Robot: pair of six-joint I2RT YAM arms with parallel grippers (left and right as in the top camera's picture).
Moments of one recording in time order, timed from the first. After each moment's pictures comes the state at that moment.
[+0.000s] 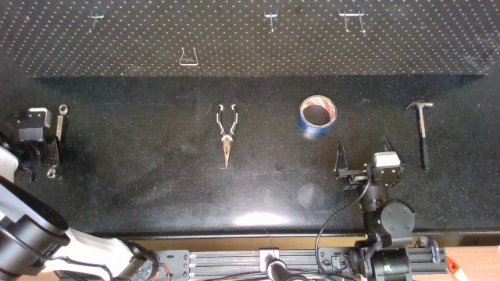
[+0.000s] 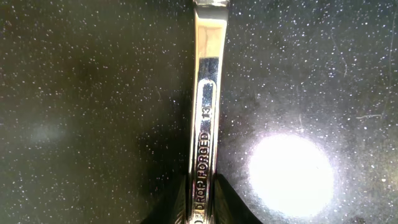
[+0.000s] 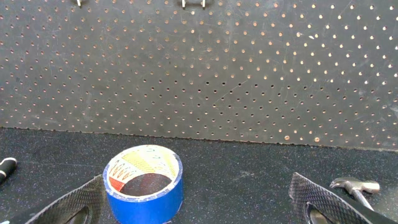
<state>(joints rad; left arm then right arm) 0.84 1.82 1.05 -0.50 0.32 0.73 0.06 0.01 0.01 -0.07 -0.01 -0.03</state>
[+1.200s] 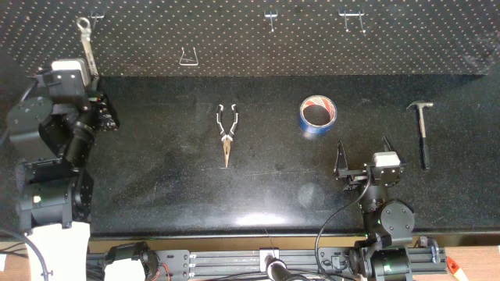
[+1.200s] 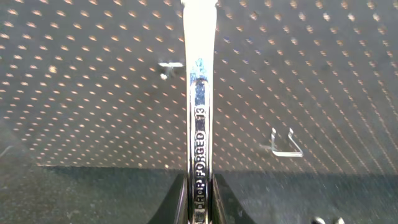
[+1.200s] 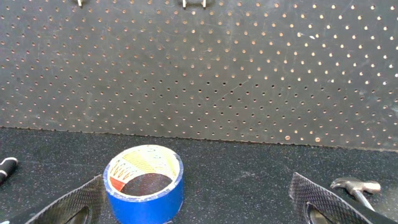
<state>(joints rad) 0.17 0.94 0.94 -0.39 0.13 0.02 0.06 0.01 0.01 -0.07 -0.01 -0.03</state>
